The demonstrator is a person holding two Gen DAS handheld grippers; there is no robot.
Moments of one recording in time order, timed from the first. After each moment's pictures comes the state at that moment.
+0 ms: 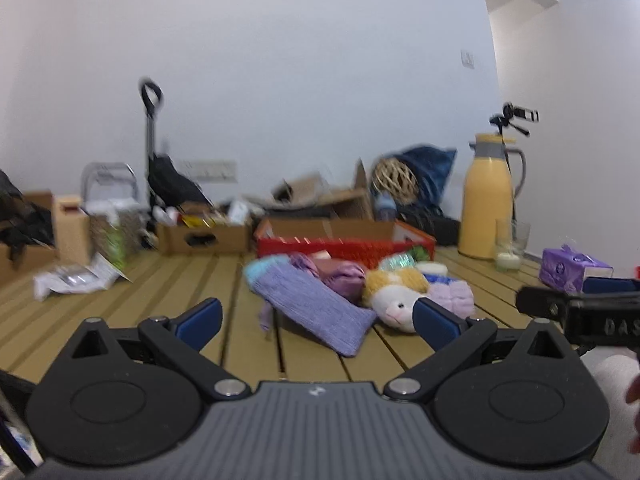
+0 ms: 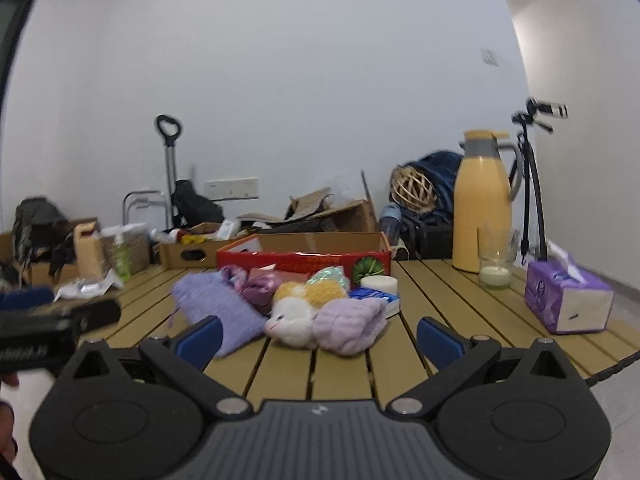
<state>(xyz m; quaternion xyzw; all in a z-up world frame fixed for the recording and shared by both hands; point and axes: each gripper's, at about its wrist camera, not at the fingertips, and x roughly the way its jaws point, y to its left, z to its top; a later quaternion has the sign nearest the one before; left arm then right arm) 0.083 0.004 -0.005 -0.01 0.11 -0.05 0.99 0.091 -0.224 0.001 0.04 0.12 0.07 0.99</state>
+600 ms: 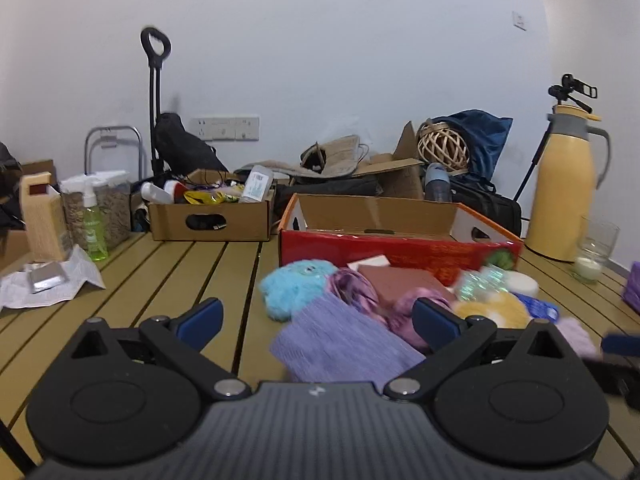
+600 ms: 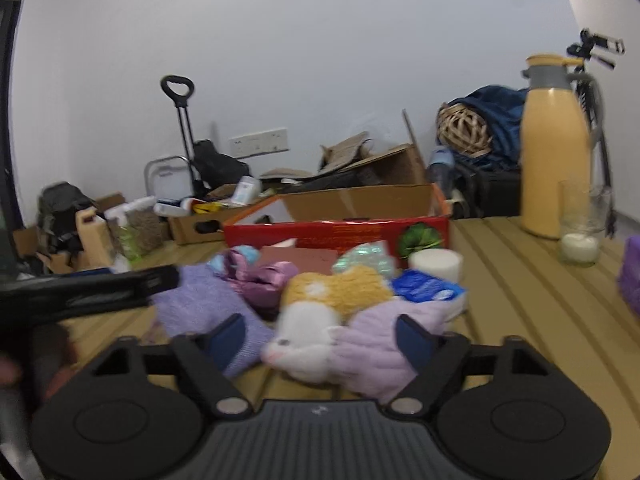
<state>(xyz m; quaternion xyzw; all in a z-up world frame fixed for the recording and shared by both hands) 0.263 0.030 -0.007 -0.02 0.18 0.00 0.98 0.230 -0.214 -0.012 0.07 0.21 0.16 0.96</state>
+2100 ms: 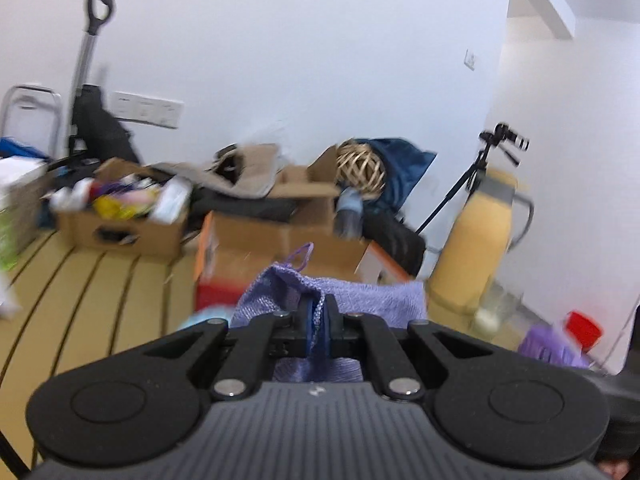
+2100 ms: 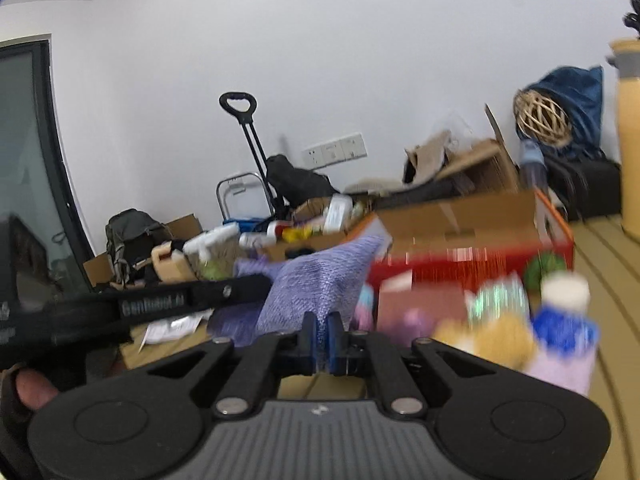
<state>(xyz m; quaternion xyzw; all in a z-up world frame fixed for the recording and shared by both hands) 0.321 0.065 0.075 -0.11 0.19 -0.17 0.96 0.287 -0.163 0.039 0.12 0.21 0.27 0.93</state>
